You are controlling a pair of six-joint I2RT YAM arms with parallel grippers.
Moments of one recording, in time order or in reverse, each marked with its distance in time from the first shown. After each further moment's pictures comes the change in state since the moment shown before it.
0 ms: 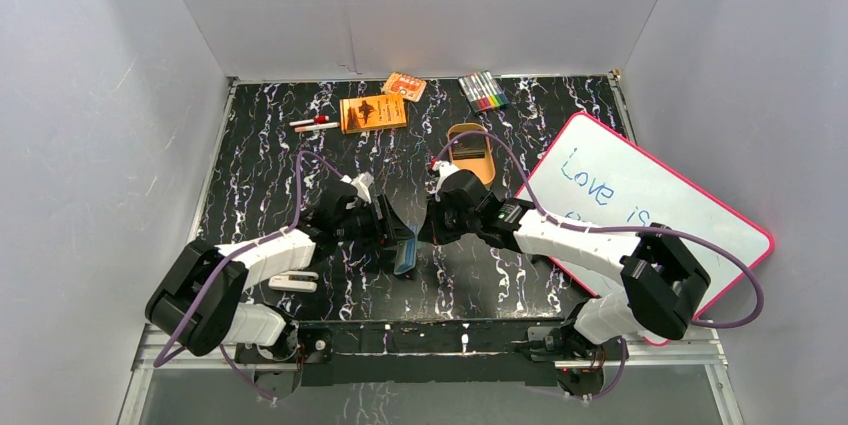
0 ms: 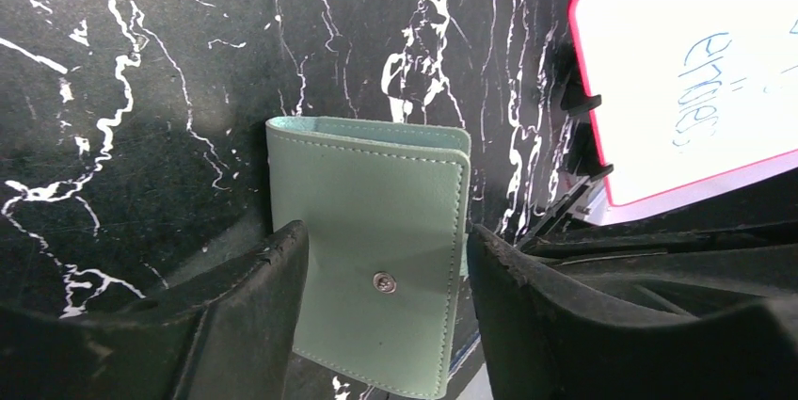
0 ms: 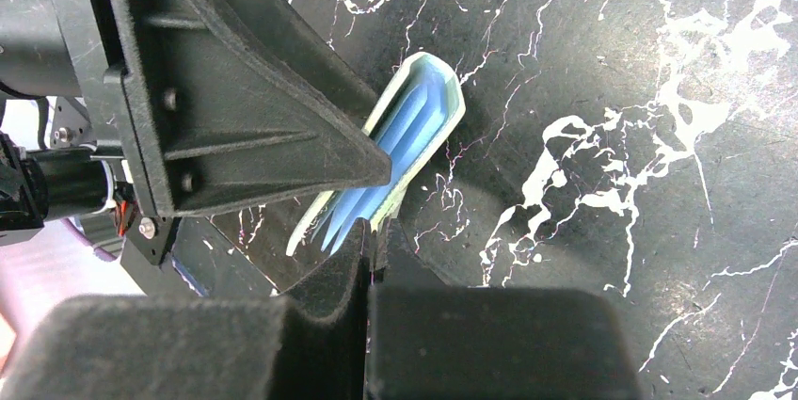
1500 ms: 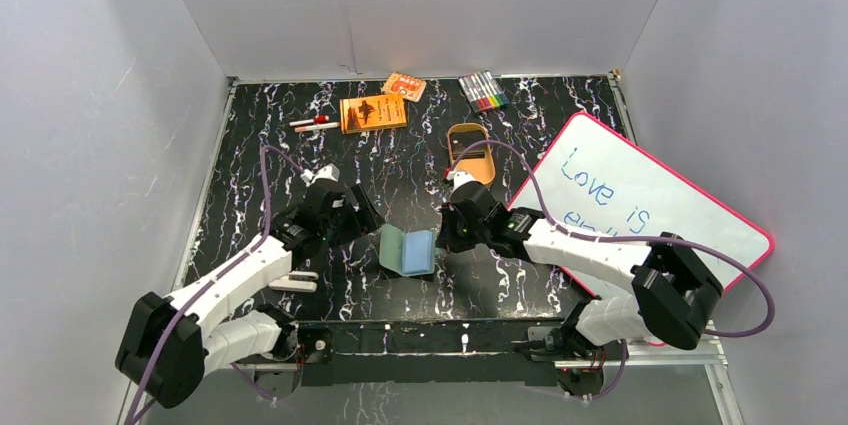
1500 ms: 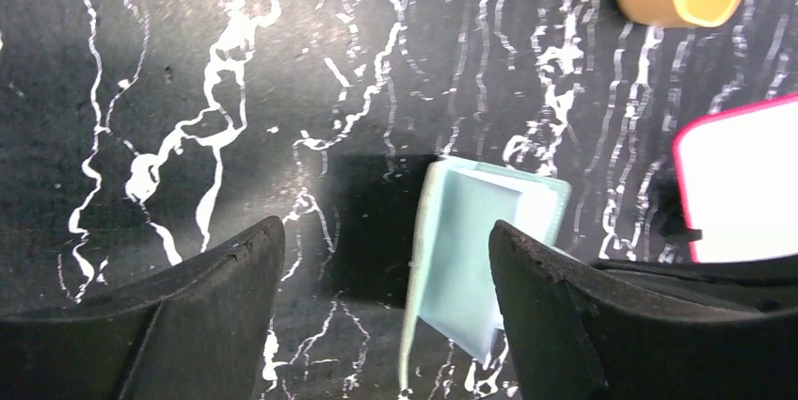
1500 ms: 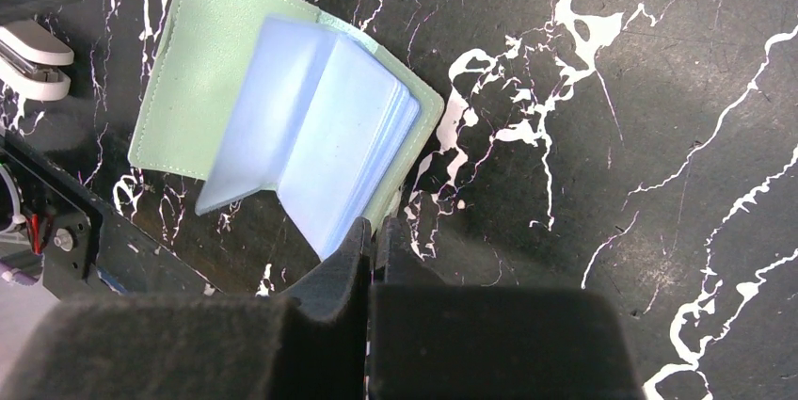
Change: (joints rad) left arm -0.002 -0.248 0.098 -0.489 -0.465 0.026; right arm 0.000 -0.070 -0.096 -0.055 0.116 0.013
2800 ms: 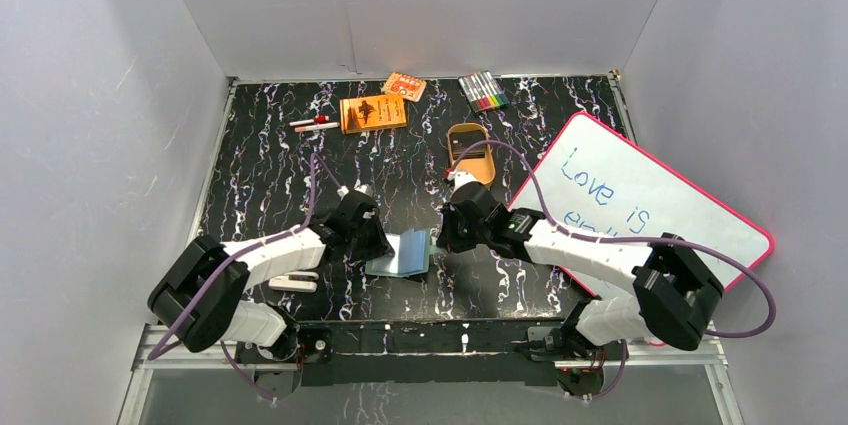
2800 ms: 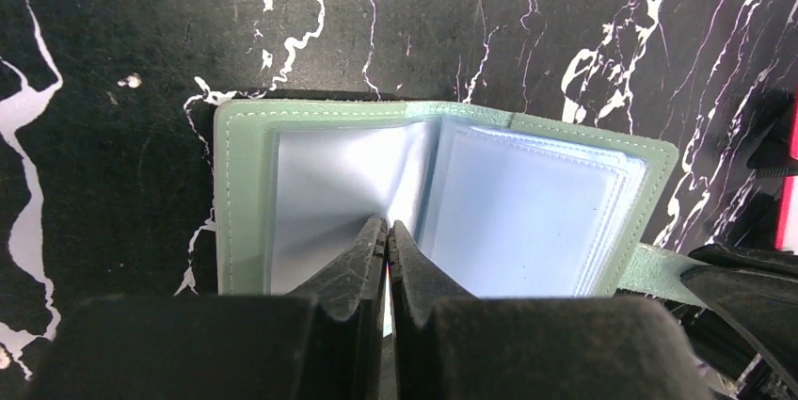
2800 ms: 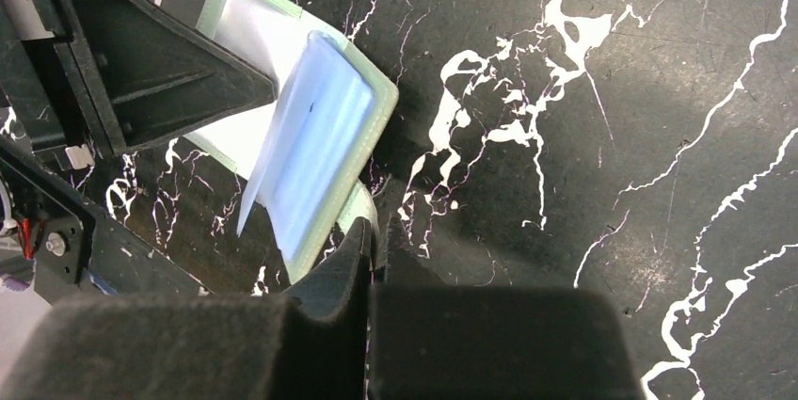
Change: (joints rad) left arm -0.119 0.272 -0.038 0.191 0.123 -0.027; right arm 0.000 -0.003 -0.001 0.003 0.009 -0.011
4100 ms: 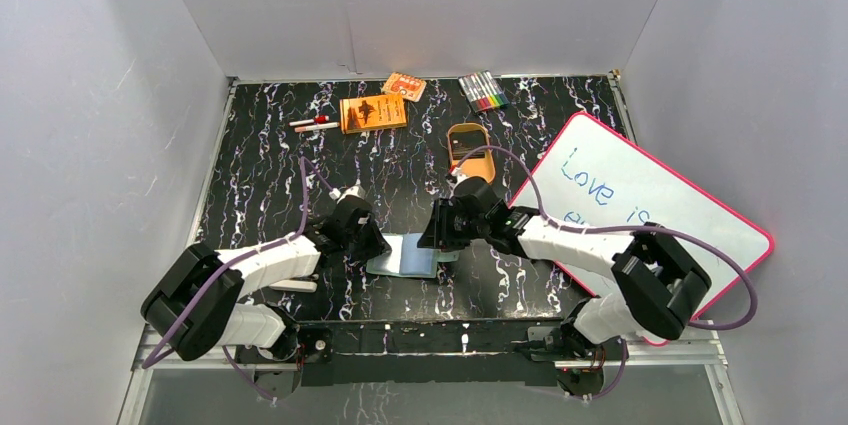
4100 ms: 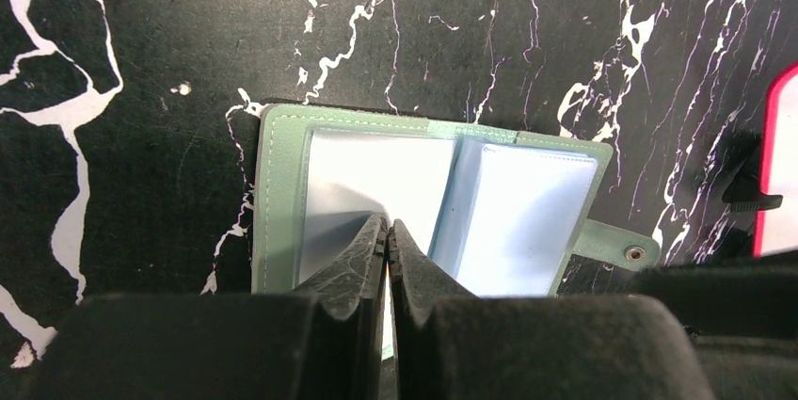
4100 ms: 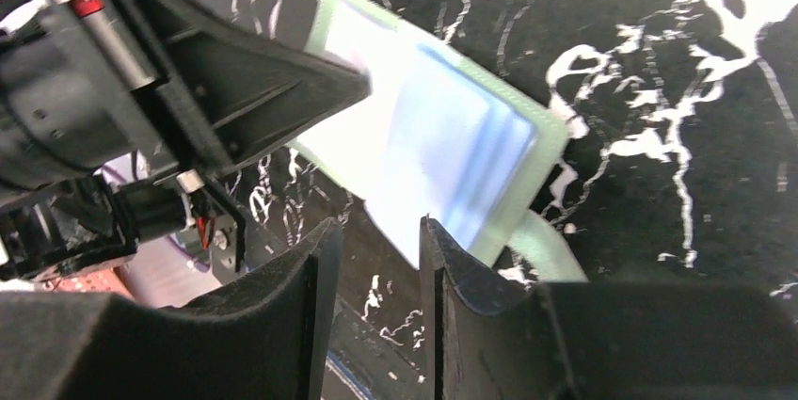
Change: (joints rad) left arm -0.003 -0.050 -0.063 0.077 -0.082 -0.054; right arm -0.050 0.070 -0.035 0.190 -0.233 0.247
